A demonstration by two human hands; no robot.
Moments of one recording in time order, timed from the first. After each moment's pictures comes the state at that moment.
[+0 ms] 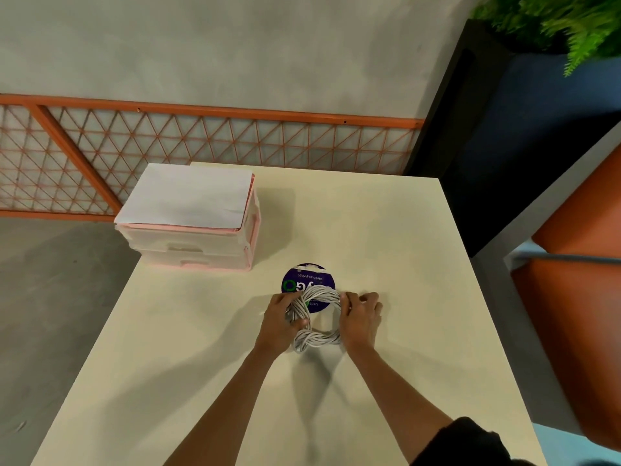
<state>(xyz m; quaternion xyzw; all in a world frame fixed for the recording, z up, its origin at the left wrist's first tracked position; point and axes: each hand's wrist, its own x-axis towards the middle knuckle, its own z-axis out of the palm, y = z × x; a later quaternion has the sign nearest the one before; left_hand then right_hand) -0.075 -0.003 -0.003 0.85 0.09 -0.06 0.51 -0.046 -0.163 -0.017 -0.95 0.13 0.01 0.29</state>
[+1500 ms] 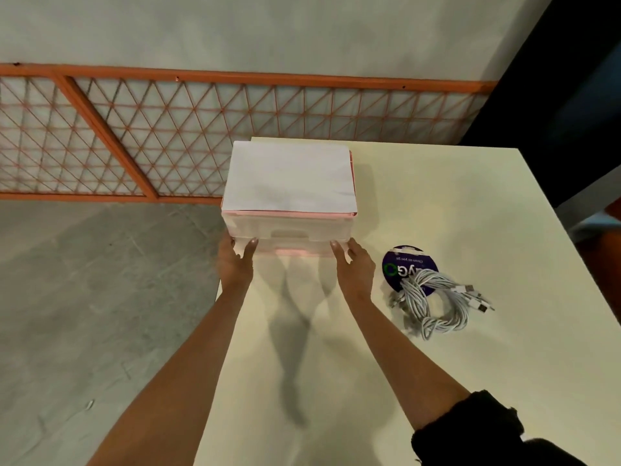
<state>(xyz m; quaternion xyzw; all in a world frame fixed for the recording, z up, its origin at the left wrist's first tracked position) -0.023 0.276 -0.003 0.76 0.30 0.12 0.56 -0.016 0.073 0.004 -0.84 0.15 -0.03 0.52</state>
